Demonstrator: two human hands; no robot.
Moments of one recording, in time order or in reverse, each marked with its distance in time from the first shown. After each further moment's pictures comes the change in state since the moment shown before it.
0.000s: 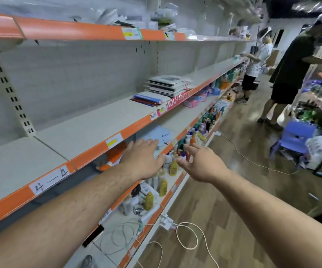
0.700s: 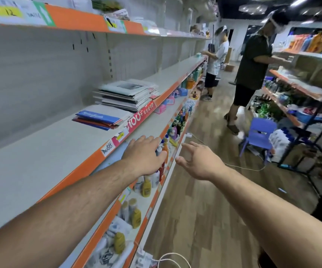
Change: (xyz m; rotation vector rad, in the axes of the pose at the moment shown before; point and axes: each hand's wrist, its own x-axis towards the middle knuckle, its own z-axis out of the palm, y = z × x) left_hand 0.309 0.048 0.033 -0.020 0.007 0.240; right_hand 0.243 0.143 -0.014 -0.015 0.095 0.170
